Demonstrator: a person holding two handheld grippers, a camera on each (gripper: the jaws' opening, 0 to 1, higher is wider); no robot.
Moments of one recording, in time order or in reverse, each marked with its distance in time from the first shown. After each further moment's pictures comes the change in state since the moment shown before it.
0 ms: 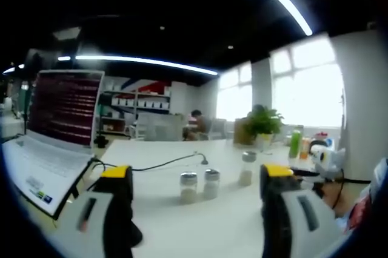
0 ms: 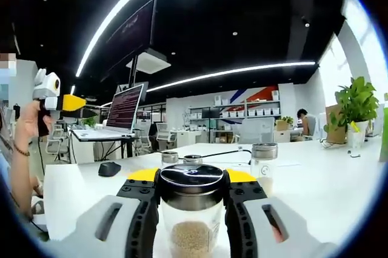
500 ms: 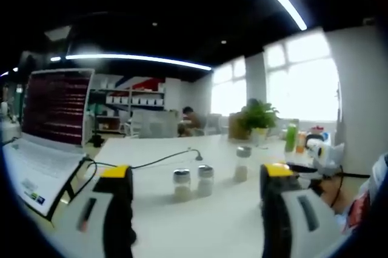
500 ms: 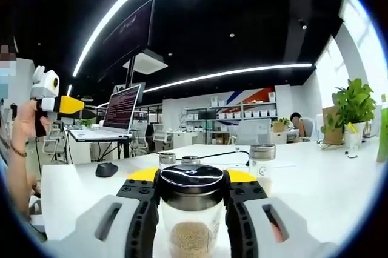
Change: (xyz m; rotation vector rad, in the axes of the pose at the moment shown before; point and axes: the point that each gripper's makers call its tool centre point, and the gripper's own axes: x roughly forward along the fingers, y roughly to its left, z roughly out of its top) left arm 0.006 -0.012 -0.006 0.022 0.031 -0.031; right arm 0.000 -0.001 0.002 -0.026 -0.013 -0.015
